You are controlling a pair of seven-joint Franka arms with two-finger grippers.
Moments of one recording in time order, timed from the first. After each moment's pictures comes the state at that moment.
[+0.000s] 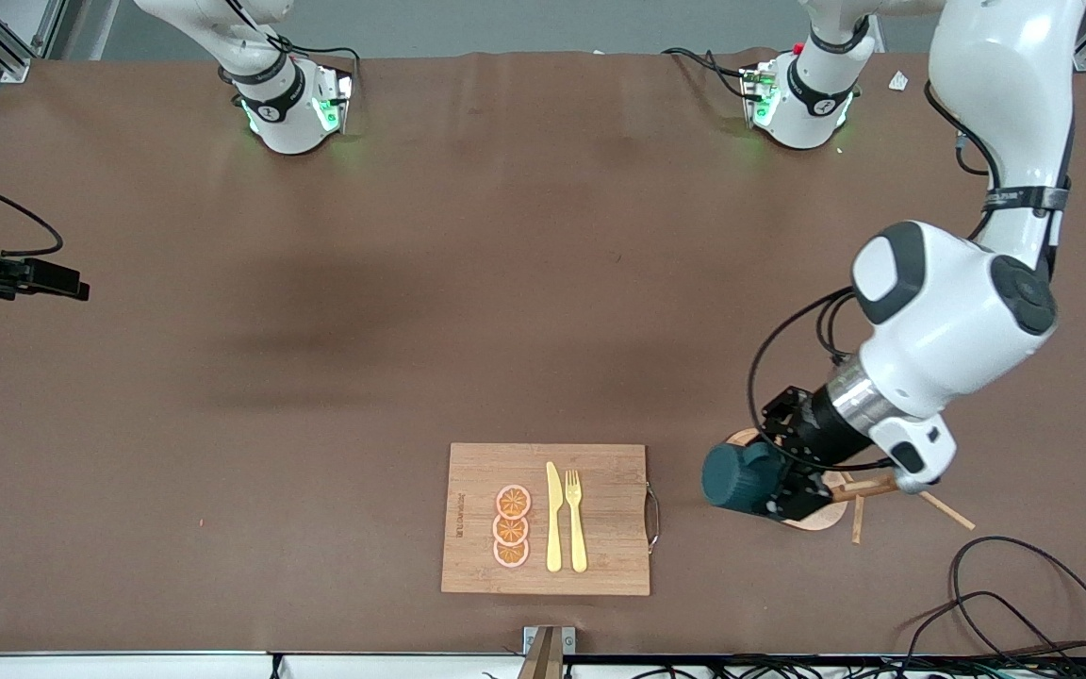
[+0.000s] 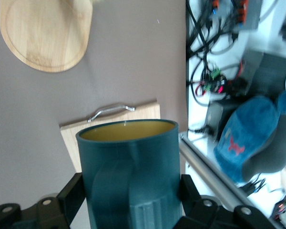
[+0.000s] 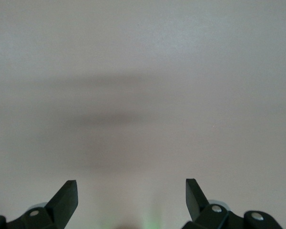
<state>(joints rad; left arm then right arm) -0.11 0.55 -0.27 -1.38 -0.17 2.34 -1.57 -0.09 0.14 -0.06 -1.58 -0.01 1.55 -0.12</state>
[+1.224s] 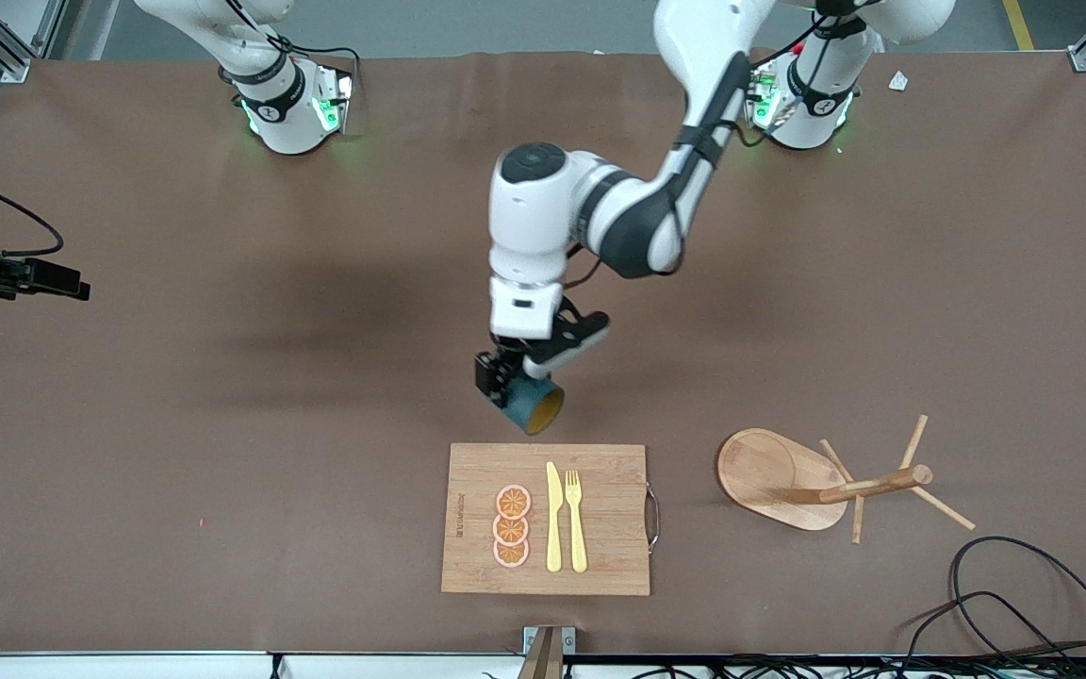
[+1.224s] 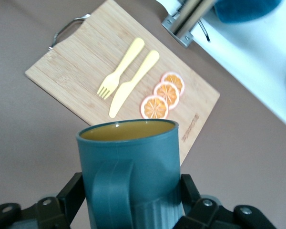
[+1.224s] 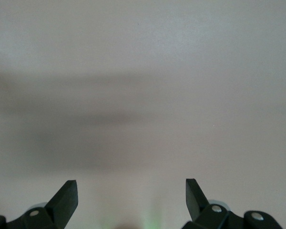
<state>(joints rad) -1.07 0.79 0.32 -1.28 0.18 2.42 -1.59 -0.09 0.14 -0.06 -1.58 -0.01 1.54 -0.12</state>
